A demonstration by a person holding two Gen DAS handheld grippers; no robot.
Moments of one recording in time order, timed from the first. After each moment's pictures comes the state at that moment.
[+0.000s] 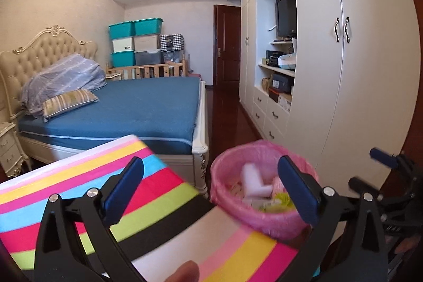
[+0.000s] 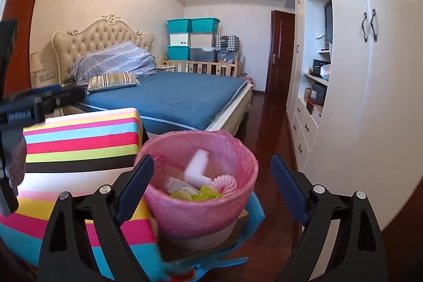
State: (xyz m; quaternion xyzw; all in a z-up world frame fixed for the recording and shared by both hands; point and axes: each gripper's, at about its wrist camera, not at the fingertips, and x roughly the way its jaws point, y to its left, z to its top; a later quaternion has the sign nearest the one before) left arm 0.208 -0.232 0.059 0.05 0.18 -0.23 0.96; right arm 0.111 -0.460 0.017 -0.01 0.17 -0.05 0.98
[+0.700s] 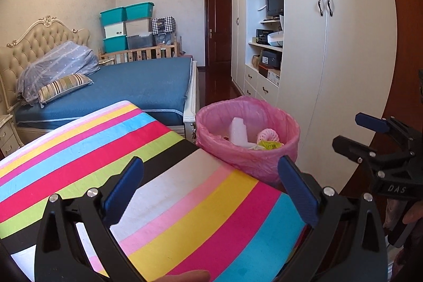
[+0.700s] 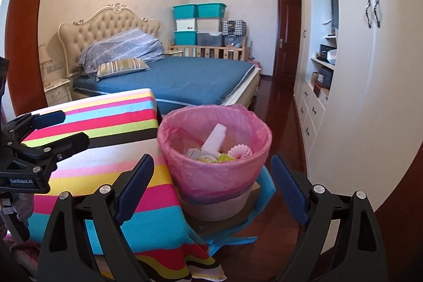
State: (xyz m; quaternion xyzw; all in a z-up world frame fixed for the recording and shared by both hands) left arm 0.143 -0.224 0.008 0.07 0.23 -0.24 0.94; right arm 0.080 -0.436 0.001 -0.01 0.22 -0.02 0.98
